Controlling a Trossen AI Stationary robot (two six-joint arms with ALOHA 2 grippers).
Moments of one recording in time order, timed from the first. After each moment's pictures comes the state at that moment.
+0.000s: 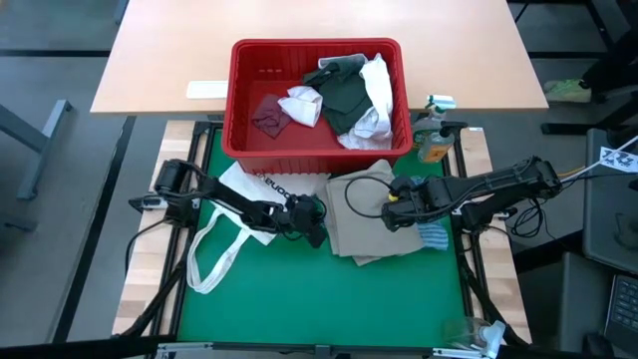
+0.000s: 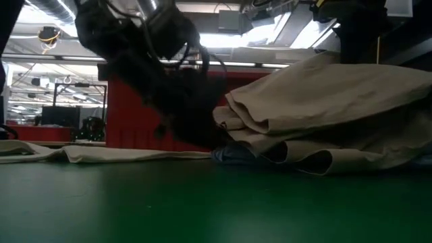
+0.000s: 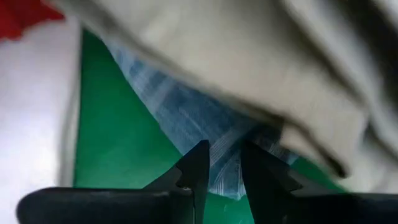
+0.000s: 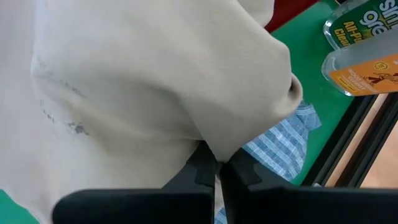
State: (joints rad) left arm -0.11 1.89 0.84 0.34 -0.45 -0.68; right arm 0.23 1.42 1.28 -1.41 0.41 1.09
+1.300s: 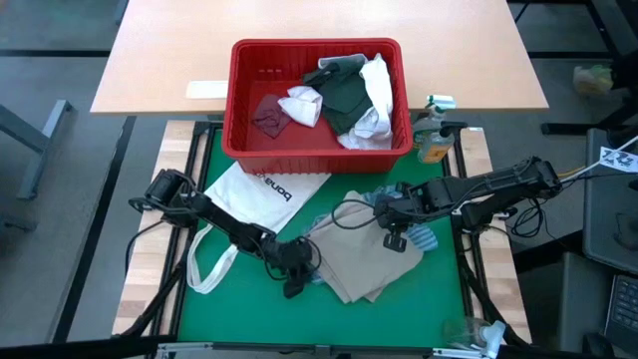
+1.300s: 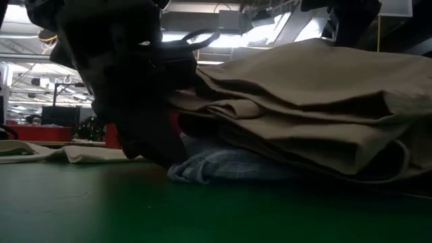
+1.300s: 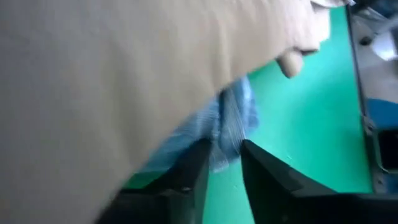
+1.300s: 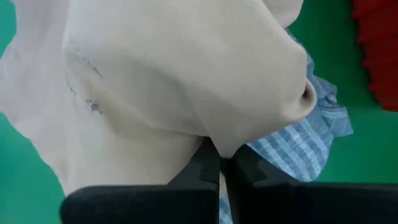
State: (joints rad) left arm -0.36 1.88 0.83 0.30 0.05 -0.72; right arm 0.23 1.42 1.28 -1.17 0.14 0.46
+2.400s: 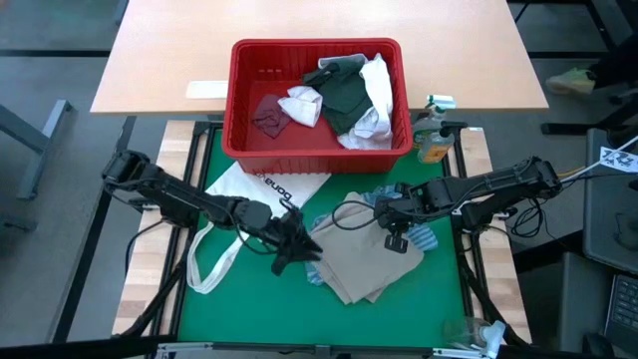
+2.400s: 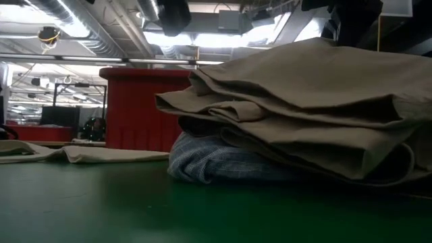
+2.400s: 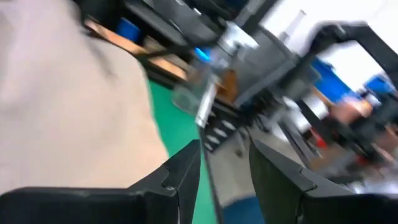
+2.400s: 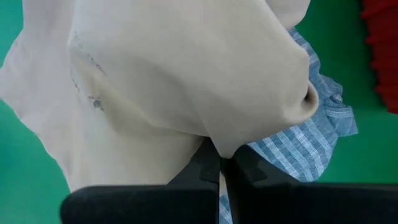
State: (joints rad) left arm -0.26 1.46 0.84 0.44 0.06 -0.65; right arm 0.23 1.42 1.28 -1.17 0.11 0.44
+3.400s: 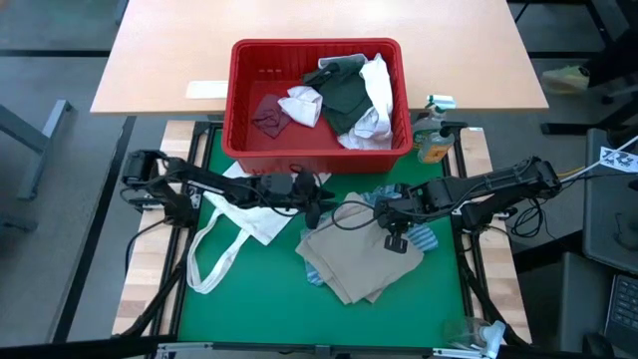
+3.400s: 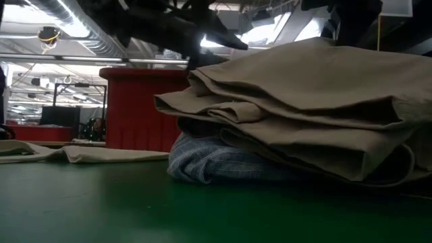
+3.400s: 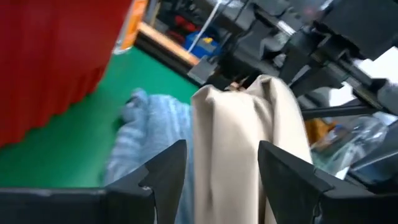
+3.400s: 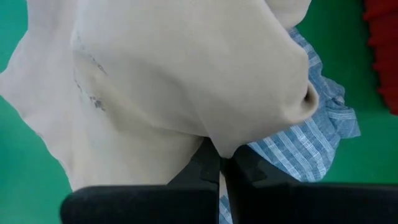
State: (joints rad) left arm 0.03 1.62 0.84 0.54 -0.09 -0.57; right arm 0.23 1.42 1.28 -1.16 0.11 0.44
